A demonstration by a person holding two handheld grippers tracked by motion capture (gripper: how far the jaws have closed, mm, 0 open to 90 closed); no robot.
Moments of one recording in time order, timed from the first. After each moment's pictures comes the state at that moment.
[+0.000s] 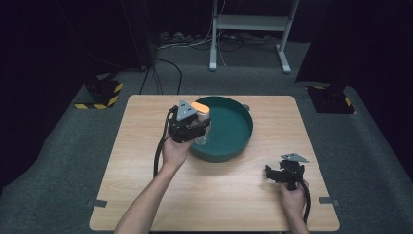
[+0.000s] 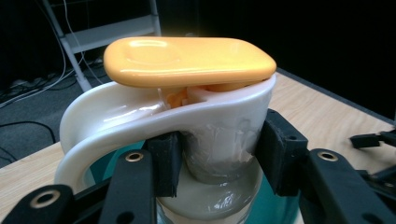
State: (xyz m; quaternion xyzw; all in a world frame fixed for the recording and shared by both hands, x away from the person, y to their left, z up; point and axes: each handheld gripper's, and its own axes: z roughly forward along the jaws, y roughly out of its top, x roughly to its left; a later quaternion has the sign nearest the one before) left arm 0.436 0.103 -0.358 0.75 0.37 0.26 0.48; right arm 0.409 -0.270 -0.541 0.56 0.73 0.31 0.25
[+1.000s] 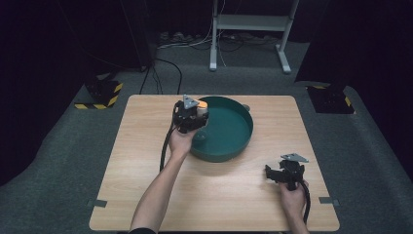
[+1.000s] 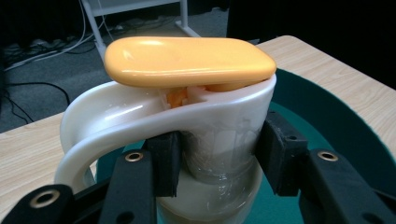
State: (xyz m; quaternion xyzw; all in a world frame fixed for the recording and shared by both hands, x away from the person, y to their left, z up) left arm 0.495 0.098 -0.404 0.74 0.44 0.25 0.44; right arm 0.409 -0.270 -0.541 0.56 0.73 0.31 0.25
